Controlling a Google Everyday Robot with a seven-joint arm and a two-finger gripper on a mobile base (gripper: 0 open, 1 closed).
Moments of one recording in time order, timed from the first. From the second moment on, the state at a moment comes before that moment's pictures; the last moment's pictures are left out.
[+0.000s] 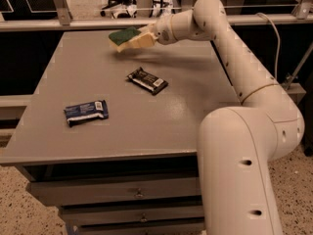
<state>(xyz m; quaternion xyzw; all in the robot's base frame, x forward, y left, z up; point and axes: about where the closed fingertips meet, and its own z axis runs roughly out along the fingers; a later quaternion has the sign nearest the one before) 0.837 0.035 0.883 -0.47 0.68 0.30 0.48</state>
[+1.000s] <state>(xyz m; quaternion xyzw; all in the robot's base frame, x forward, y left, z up) 0.768 0.036 0.870 -0.53 0.65 0.32 0.44</state>
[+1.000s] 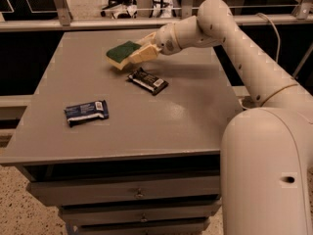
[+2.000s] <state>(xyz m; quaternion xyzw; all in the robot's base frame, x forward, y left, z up) 0.685 0.099 0.873 -0.57 0.62 0.37 0.39</state>
